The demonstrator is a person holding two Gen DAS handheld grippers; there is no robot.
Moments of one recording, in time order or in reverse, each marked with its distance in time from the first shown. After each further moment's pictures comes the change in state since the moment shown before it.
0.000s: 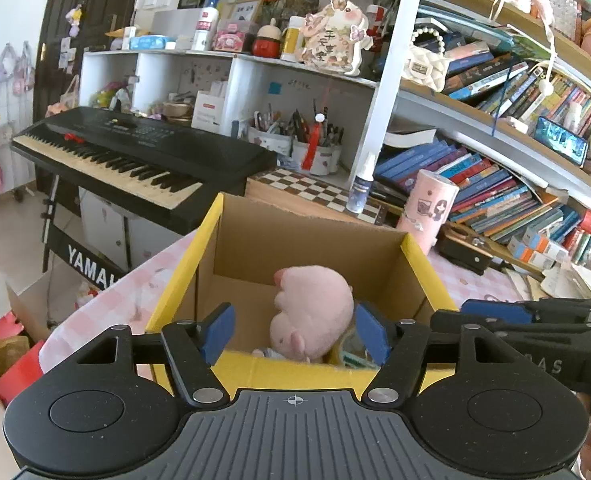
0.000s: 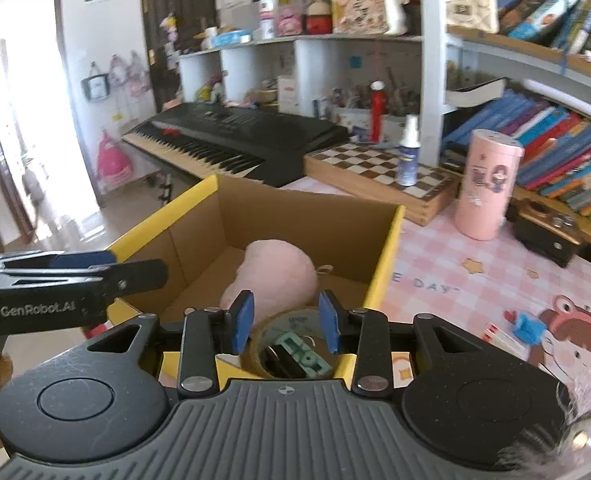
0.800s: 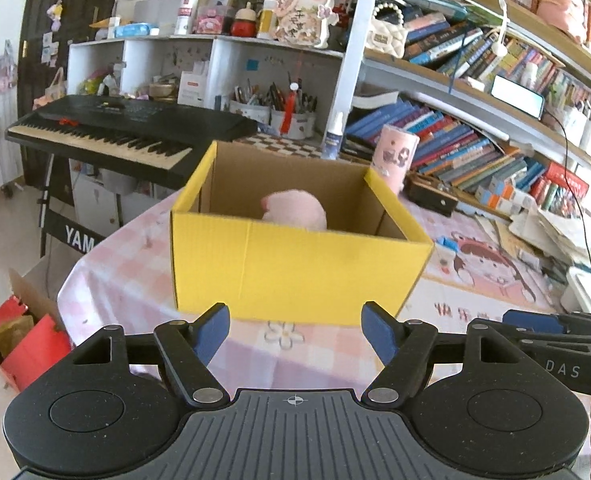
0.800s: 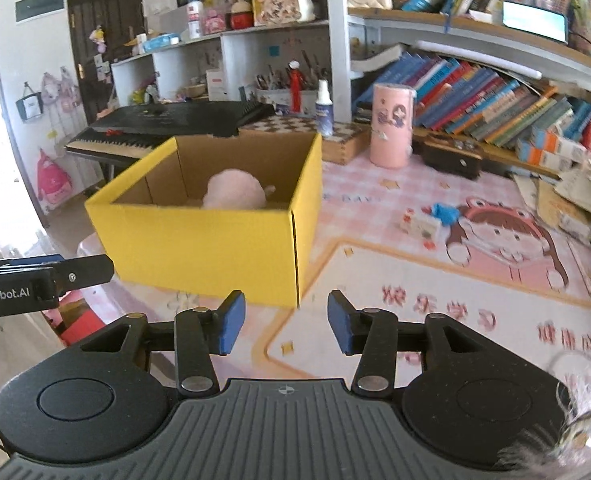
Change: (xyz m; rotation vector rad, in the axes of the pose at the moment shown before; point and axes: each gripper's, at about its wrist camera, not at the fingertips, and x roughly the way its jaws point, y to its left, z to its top) left arm -0.073 -0.003 -0.059 0.065 0.074 -0.048; right arm -0.095 0.035 -0.097 0.148 0.013 -0.207
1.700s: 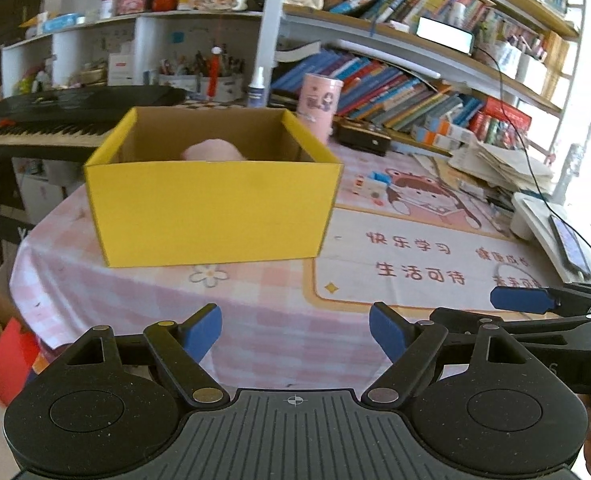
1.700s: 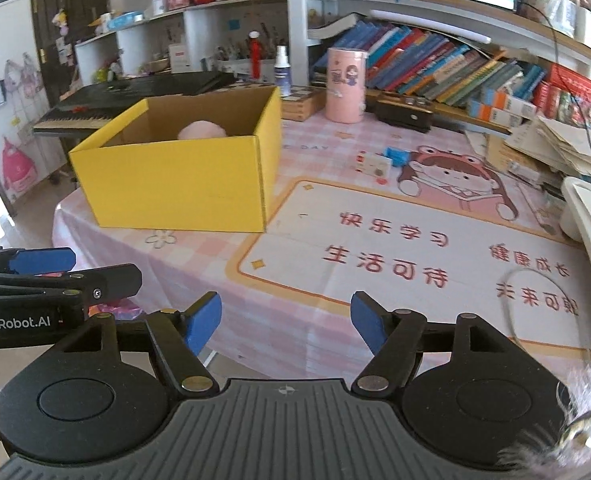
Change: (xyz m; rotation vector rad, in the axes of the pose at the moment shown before) left arm -0.005 -0.043 -0.034 0.143 0.103 -0.147; right arm -0.035 0.003 -0.049 0.049 0.070 -0.126
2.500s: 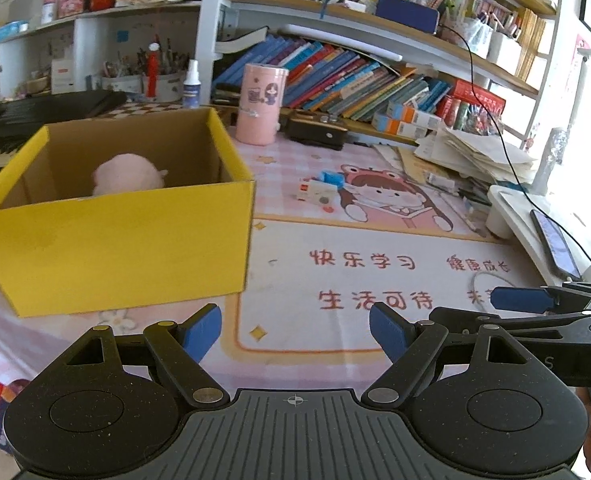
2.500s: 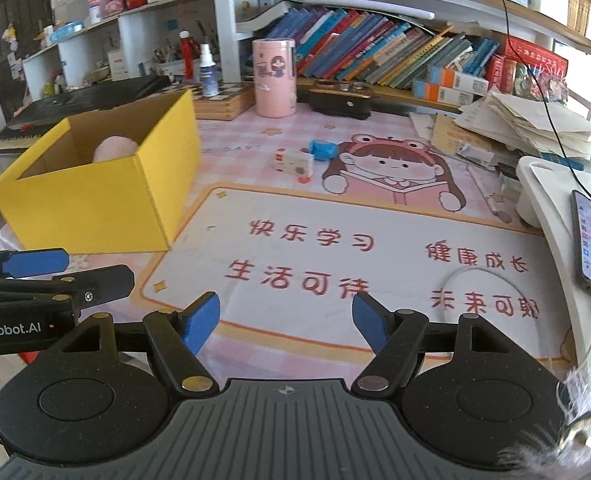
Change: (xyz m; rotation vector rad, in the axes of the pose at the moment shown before) left arm 0.064 -0.051 0.034 0.056 0.030 -0.084; right arm 0.023 -0.076 0.020 0.083 0.027 -0.093
